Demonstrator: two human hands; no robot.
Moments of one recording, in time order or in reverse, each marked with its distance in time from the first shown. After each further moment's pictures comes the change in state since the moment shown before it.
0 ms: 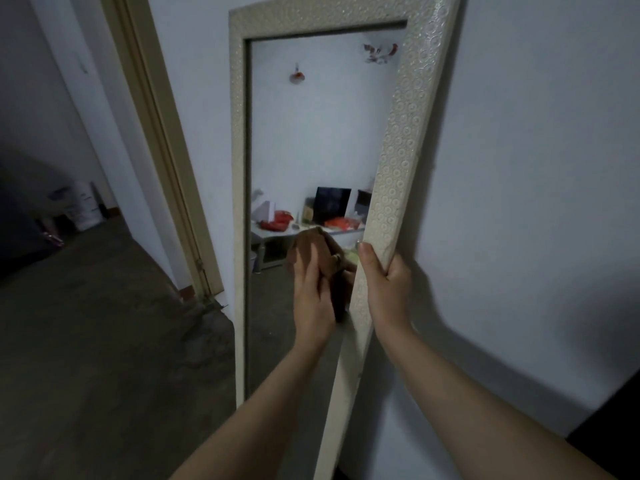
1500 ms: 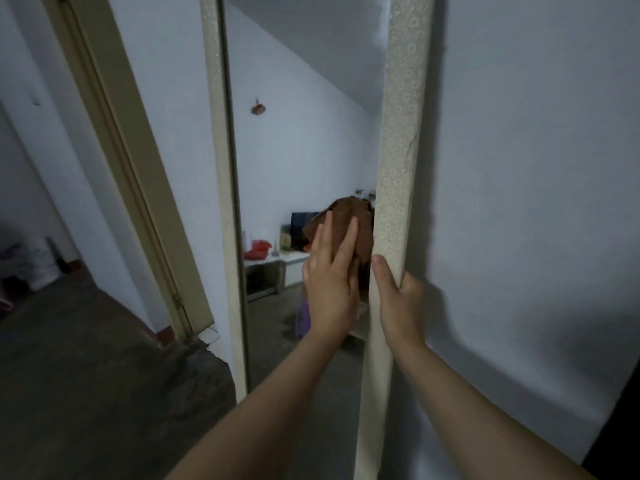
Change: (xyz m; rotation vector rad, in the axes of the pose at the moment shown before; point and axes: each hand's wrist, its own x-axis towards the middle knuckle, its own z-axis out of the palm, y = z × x) left_hand -0.027 -0.080 0.003 0.280 -0.060 0.521; right_hand -0.066 0.130 0.011 -0.066 0.206 -0.045
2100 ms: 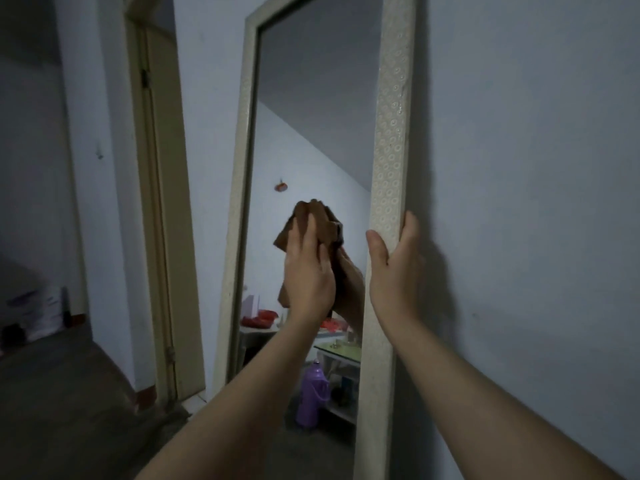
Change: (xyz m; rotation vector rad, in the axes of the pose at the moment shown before) left_hand -0.032 -0.064 0.029 -0.073 0.281 -0.037; right_hand -0.012 0.050 0.003 -0.187 0.095 -0.545
